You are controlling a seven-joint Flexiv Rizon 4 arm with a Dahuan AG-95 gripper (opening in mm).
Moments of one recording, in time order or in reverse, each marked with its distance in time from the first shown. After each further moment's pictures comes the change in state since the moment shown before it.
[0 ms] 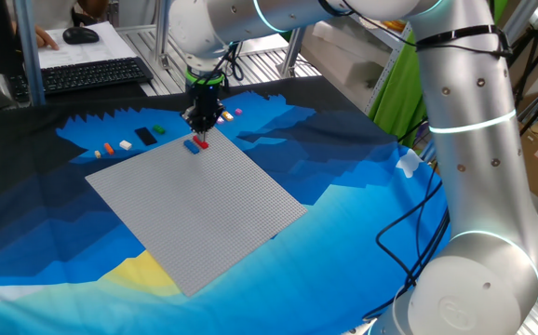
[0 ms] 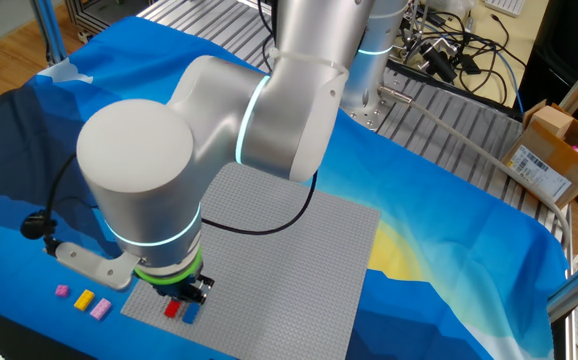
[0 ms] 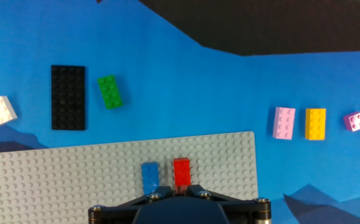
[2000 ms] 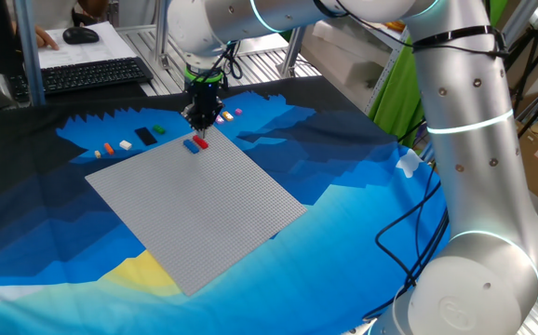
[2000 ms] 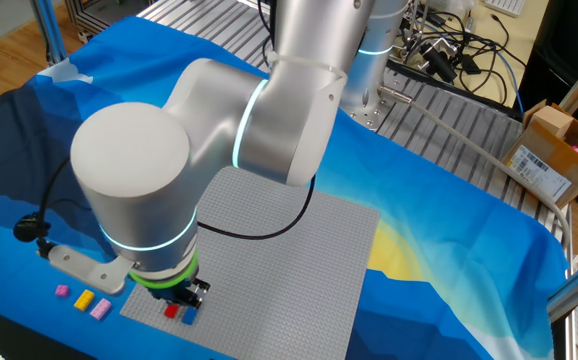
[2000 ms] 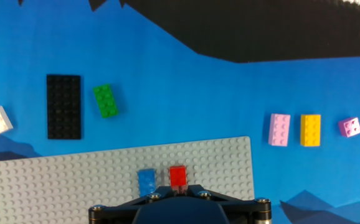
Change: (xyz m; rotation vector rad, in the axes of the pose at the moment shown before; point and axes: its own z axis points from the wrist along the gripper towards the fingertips) arm -0.012 -0.002 -0.006 0.001 -0.004 0.013
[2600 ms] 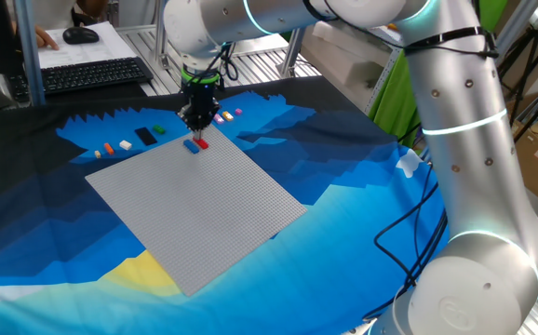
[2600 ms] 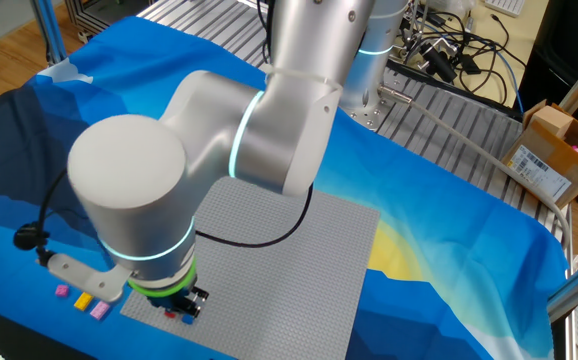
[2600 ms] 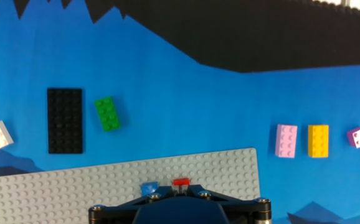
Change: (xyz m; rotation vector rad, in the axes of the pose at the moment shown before) arm -0.003 0.003 0.013 -0.002 -0.015 0.013
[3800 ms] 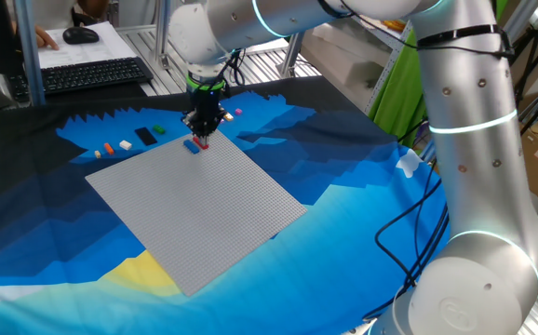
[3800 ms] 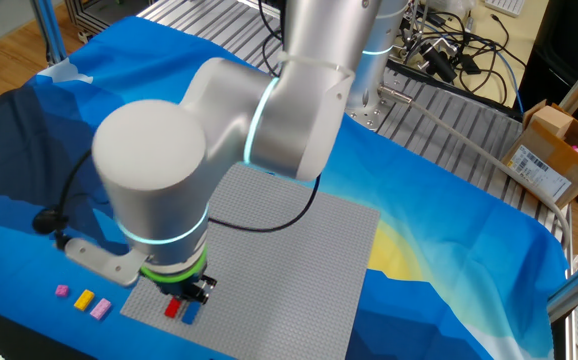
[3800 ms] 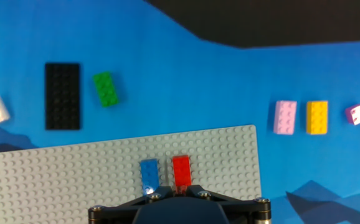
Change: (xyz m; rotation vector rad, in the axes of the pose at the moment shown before) arm 0.016 -0.001 0.002 0.000 0.017 -0.006
